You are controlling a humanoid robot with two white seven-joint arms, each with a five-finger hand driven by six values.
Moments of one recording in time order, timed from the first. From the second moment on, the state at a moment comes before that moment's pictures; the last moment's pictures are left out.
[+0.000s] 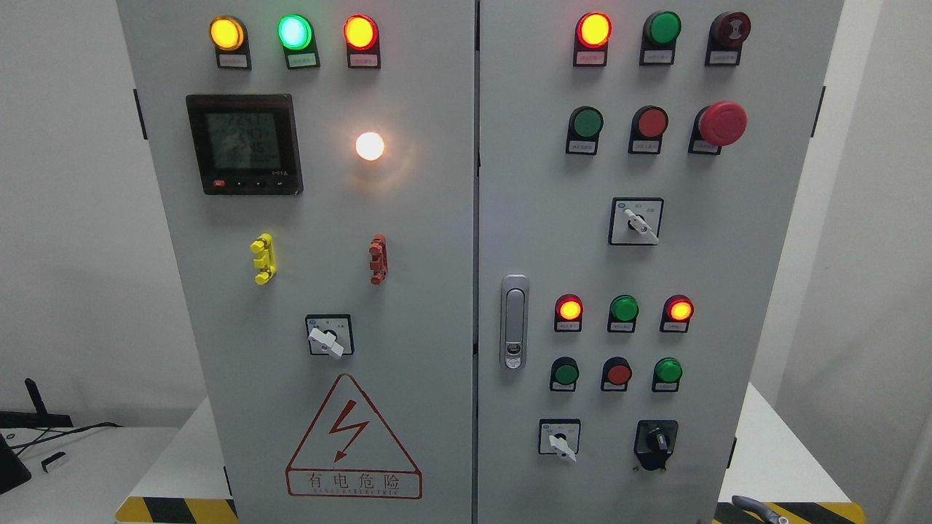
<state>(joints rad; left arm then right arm) -0.04 -0.09 0.08 0.06 0.00 -0.16 0.06 0.08 0.10 0.02 -1.93 0.27 0.13 -0.39</state>
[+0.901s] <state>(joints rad) -0.04 -0.09 0.08 0.06 0.00 -0.16 0.06 -0.05 0.12 0.04 -1.80 0.27 0.15 -0.40</state>
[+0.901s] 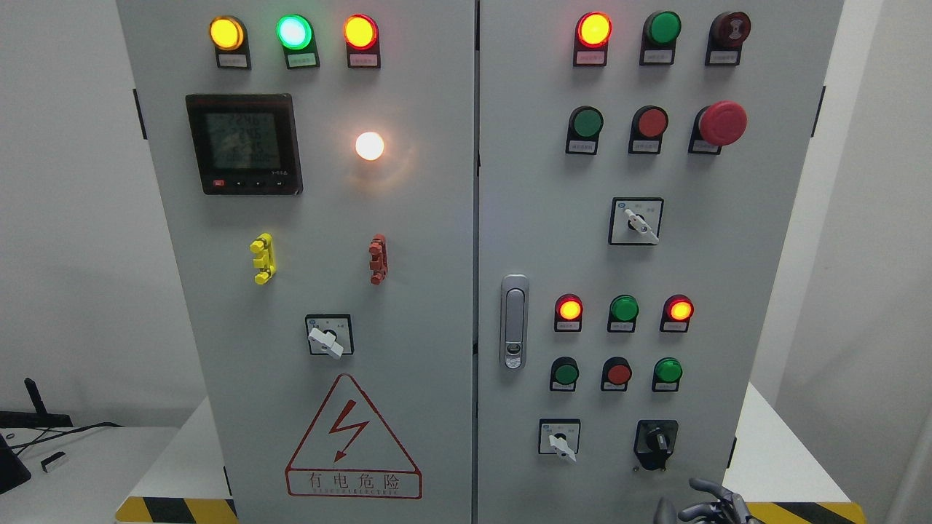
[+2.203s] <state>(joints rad) -0.04 -0.09 0.08 0.06 0.00 -0.16 0.06 -0.14 0.13 0.00 -1.69 0.27 0.17 -0.40</state>
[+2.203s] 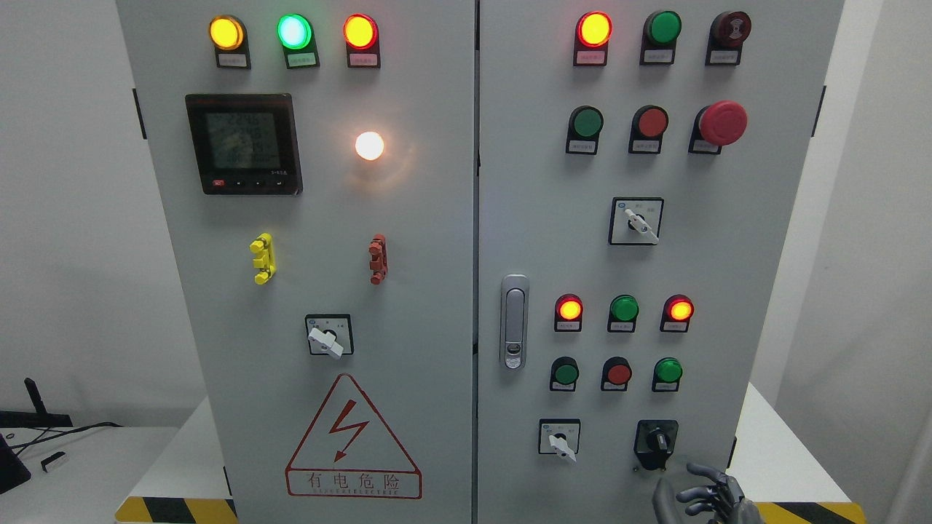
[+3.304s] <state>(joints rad) -0.04 -0.09 0.08 0.06 0.00 -0.16 0.06 -0.20 0.13 0.00 -1.66 0.26 0.22 -0.40</state>
